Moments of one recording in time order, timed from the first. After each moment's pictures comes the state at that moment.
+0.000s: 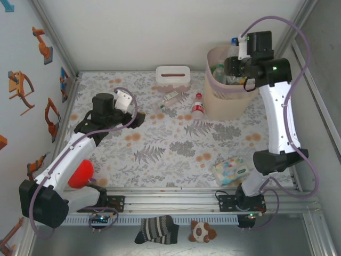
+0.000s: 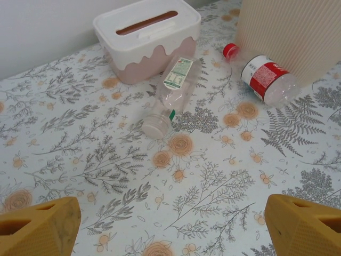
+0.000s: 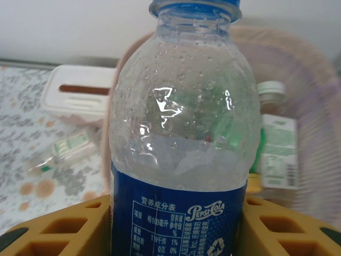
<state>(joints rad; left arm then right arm) -0.40 1.15 0.96 -0.39 0.20 0.14 0.21 1.71 2.28 -1.23 0.05 0.03</state>
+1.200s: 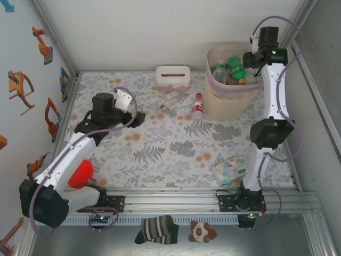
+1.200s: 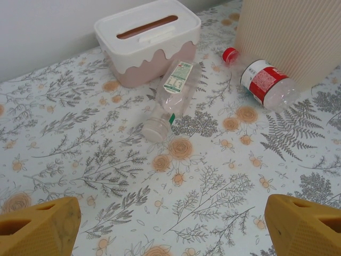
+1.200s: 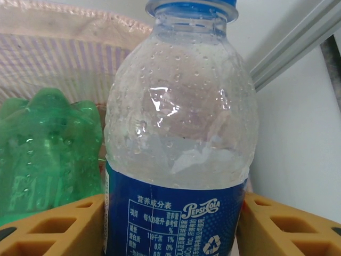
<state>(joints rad) -0.40 1.16 0.96 -0.37 0.21 0.14 -0.04 2.12 2.48 -1.11 0.12 -0.19</state>
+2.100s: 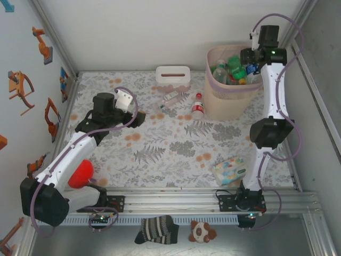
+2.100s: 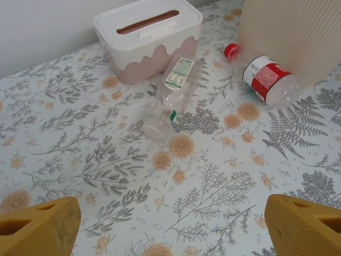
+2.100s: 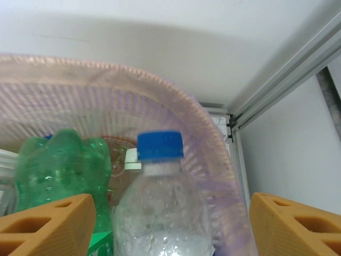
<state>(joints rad) -0.40 1.17 0.96 -0.37 0.20 0.14 -0.04 2.11 2.49 -1.02 0.09 -0.18</state>
